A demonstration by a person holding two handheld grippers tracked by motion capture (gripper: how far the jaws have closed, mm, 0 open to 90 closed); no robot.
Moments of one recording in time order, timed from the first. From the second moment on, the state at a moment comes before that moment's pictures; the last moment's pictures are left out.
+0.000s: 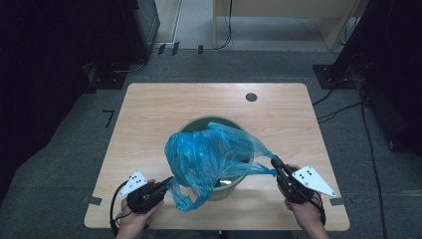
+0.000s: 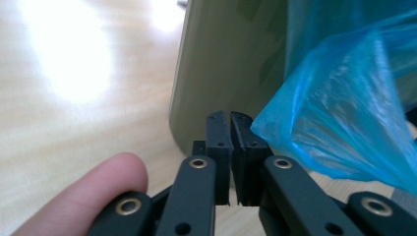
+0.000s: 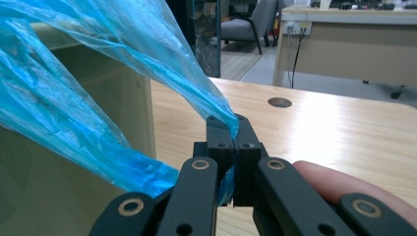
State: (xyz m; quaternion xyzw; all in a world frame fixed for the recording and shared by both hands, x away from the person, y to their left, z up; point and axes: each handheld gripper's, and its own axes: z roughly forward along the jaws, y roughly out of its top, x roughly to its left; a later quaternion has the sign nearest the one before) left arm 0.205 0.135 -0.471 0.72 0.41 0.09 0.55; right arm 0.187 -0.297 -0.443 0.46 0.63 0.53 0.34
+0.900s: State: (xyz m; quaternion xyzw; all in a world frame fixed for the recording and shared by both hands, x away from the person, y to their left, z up) left arm 0.181 0.154 -0.424 0.58 0.46 0.29 0.60; right arm 0.181 -0.293 -0.436 0.44 0.62 0.54 0.35
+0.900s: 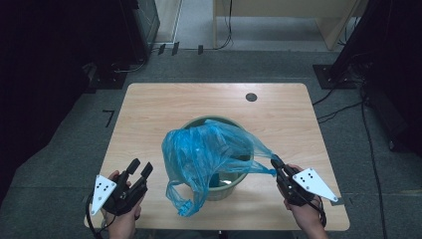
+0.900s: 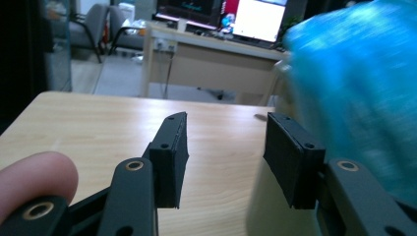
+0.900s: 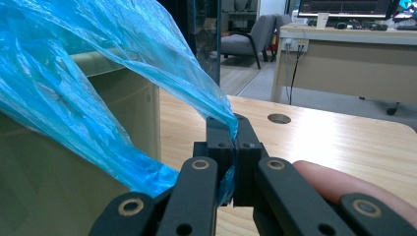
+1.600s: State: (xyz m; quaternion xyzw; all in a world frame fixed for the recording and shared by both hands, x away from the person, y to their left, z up) left arm 0.124 0.068 -0.398 0.65 0.32 0.29 0.62; right arm 0.178 -0.291 -0.433 0.44 0.62 0.54 0.36
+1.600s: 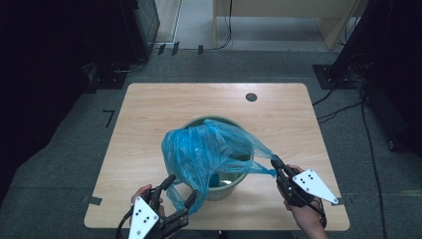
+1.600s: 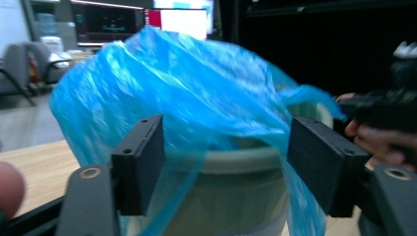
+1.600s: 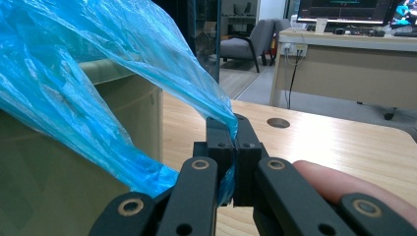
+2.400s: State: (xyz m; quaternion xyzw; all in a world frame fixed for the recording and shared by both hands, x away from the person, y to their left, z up) left arm 0.129 0.083 -0.406 0.67 0.30 0.25 0.63; right arm 0.174 -0.294 -0.428 0.43 0.62 0.54 0.37
